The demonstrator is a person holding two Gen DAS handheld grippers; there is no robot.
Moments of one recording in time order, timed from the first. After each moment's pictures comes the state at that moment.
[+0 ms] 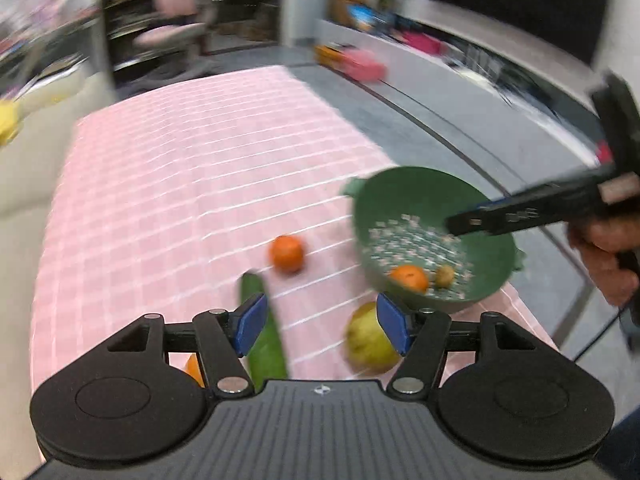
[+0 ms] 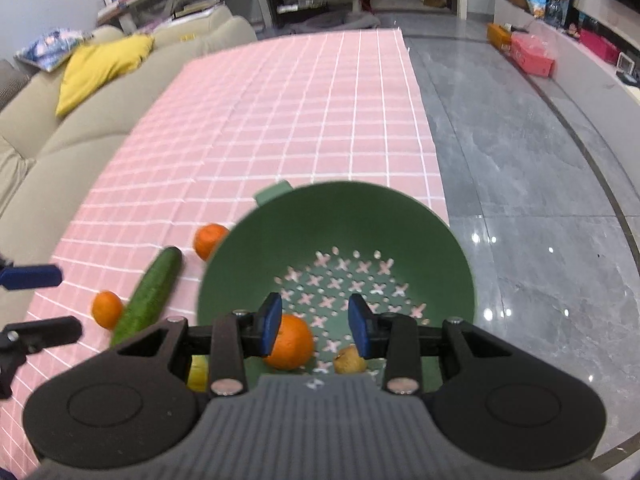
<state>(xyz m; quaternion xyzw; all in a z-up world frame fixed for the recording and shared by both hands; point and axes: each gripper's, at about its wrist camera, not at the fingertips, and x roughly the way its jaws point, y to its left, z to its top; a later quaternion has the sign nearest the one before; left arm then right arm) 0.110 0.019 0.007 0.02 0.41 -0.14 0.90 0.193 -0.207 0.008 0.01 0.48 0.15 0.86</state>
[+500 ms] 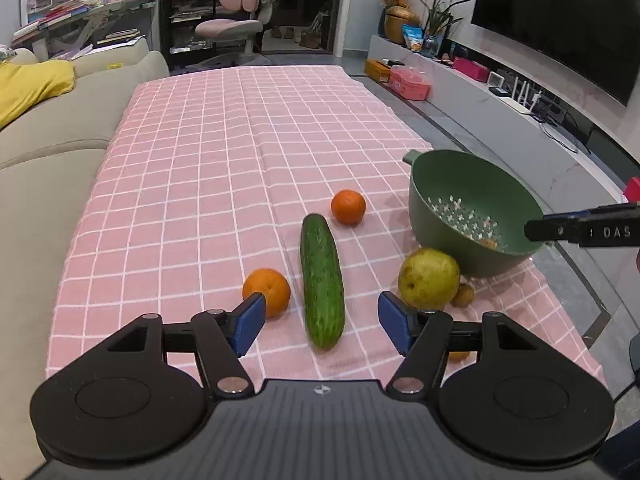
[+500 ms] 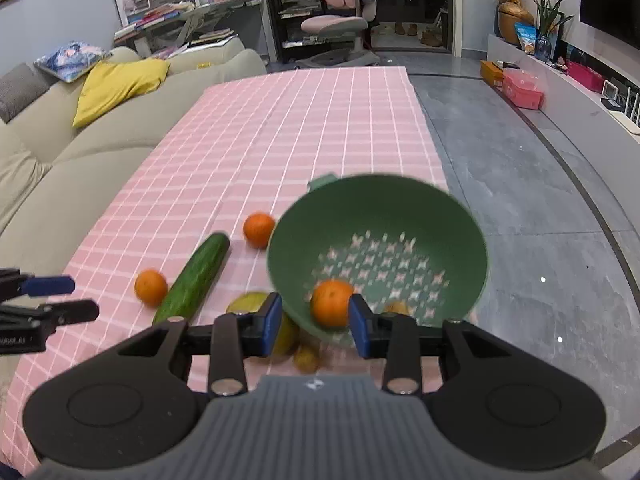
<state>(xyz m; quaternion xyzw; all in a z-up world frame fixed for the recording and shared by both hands) 0.054 0.070 -0.023 -0.01 0.40 -0.10 0.91 0.100 -0.182 0.023 -0.01 0.43 0.15 0.89</state>
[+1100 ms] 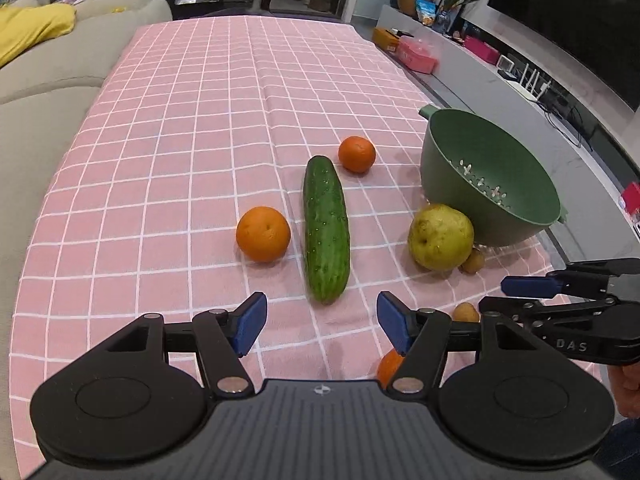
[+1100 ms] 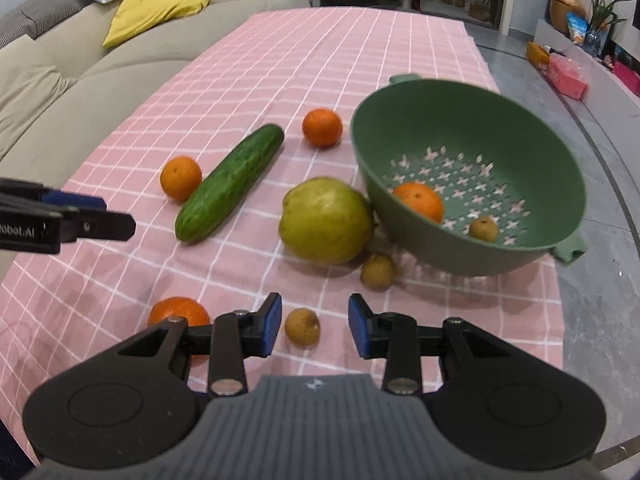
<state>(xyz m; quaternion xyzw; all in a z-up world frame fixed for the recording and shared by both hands) 0.056 0.081 -0.057 -0.05 0.45 -0.10 0.88 0.070 -0.131 -0.048 -0.06 0.48 0.19 0.85</state>
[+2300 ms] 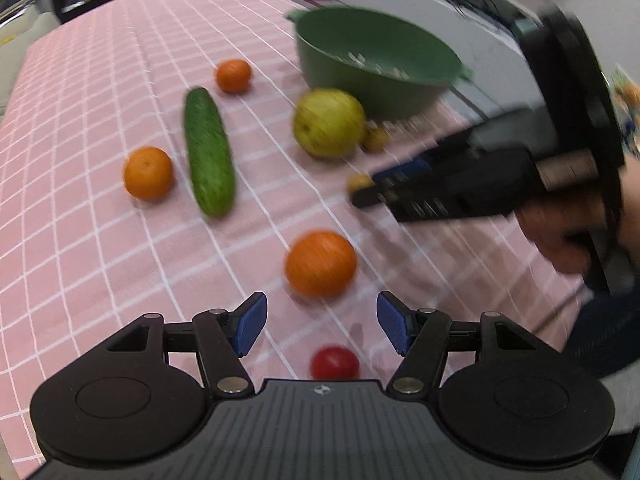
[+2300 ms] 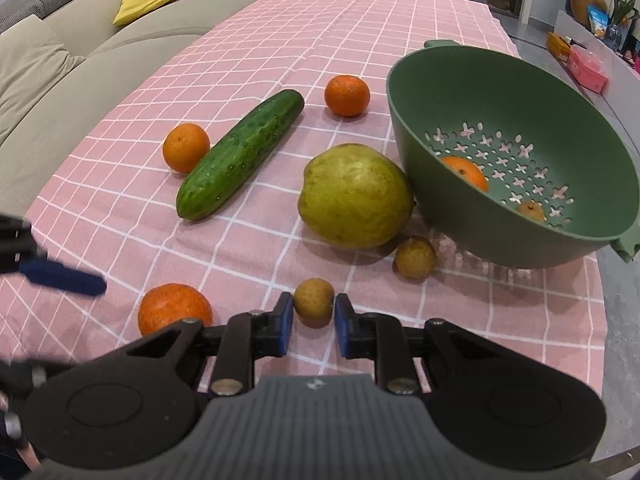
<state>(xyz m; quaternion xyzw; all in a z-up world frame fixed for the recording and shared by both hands) 0.017 0.028 -0.076 0.06 0.52 -0.24 0.82 0.079 -0.114 -0.078 -0.07 0.50 0.22 0.83</state>
